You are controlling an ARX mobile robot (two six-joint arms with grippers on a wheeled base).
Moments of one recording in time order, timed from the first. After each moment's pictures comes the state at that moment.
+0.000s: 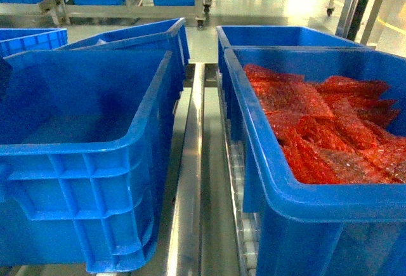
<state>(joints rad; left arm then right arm) -0.10 1.15 0.52 0.32 -0.14 -0.04 0.00 0.00 0.01 0.00 0.00 0.00</state>
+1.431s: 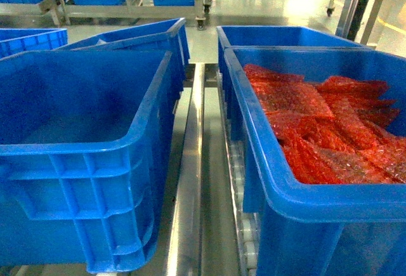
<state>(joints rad) -0.06 0.47 0.40 -0.11 -0.17 -0.02 0.00 0.00 0.01 0.00 0.00 0.00</state>
